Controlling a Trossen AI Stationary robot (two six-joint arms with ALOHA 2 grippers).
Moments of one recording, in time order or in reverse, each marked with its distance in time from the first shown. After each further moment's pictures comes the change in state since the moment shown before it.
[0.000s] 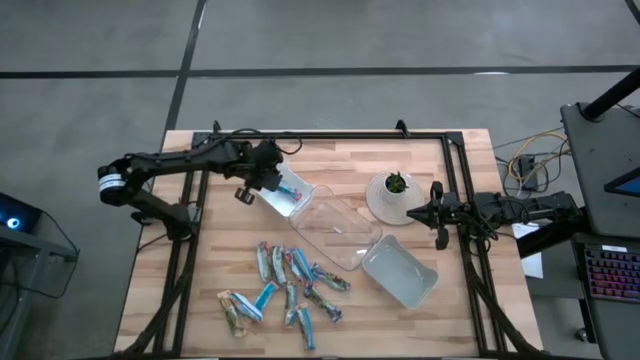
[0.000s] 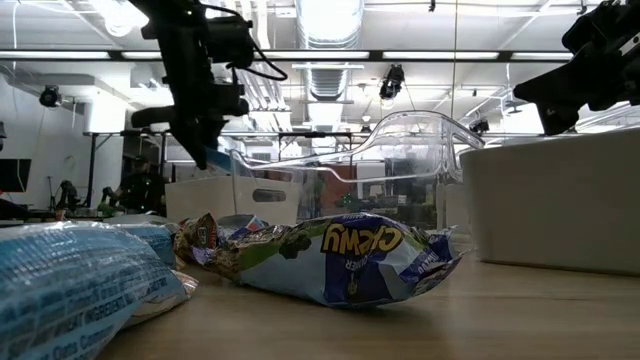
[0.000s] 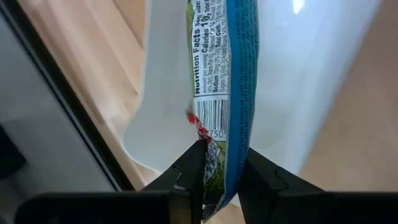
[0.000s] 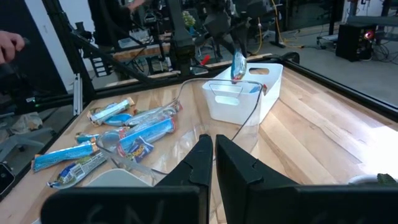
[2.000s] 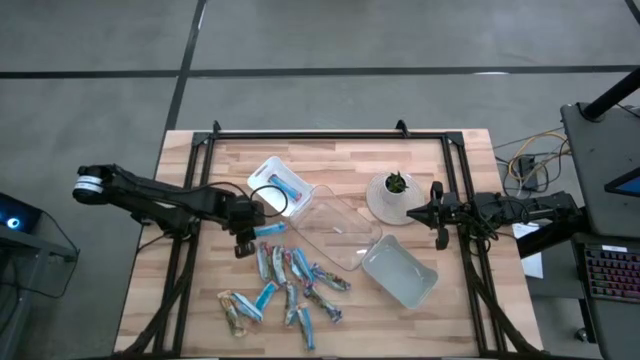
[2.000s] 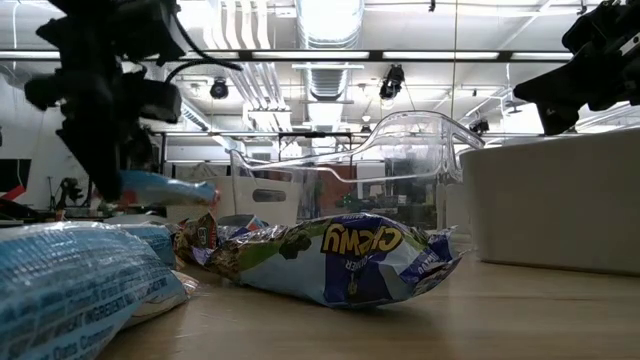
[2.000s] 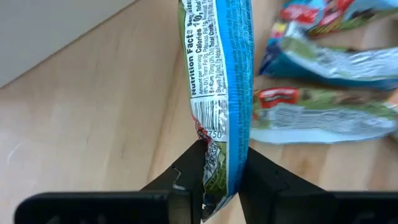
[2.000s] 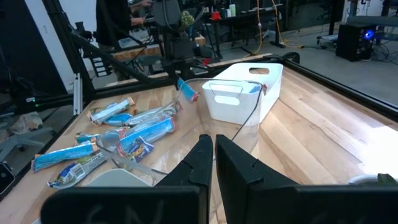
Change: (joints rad) left arm -0.437 -0.244 -0.409 0.154 0.264 -1.278; right arm 0.000 -0.001 0.000 0.000 0.000 0.000
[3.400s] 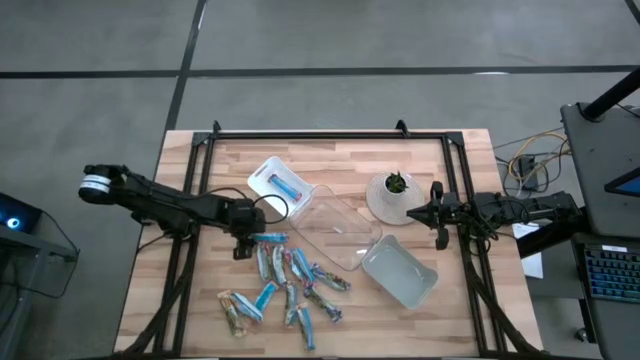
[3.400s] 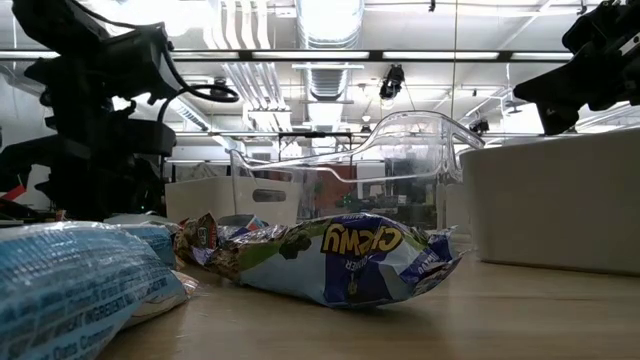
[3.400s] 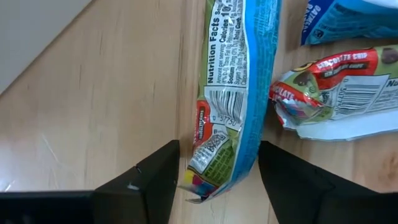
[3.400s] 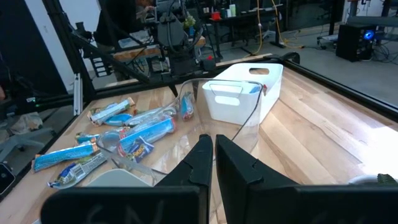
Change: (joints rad) left arm -0.005 0.073 -0.166 0.243 -0.070 0.205; right arm 0.000 0.000 0.000 0.000 0.000 0.000
